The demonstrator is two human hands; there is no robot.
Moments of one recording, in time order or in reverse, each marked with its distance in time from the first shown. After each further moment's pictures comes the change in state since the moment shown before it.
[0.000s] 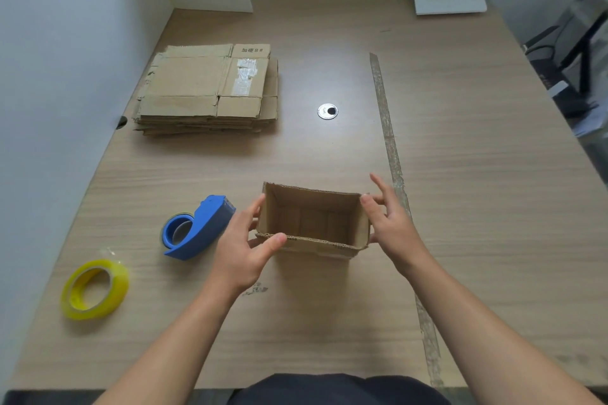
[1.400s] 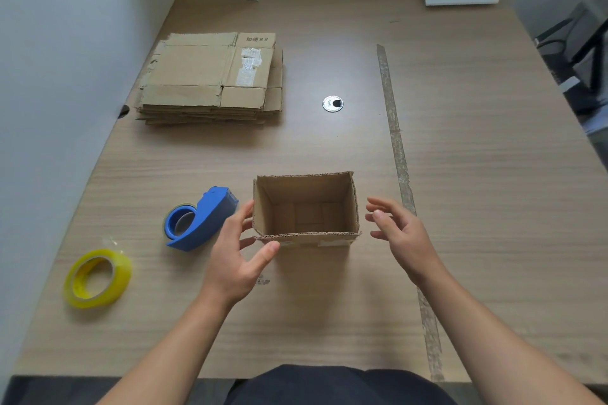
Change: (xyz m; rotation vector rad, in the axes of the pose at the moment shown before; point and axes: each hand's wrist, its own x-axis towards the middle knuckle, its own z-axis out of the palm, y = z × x) left_hand -0.019 -0.028 -0.004 -0.073 0.047 0.052; right_hand -0.009 0.036 -0.014 0.037 -0.033 -0.048
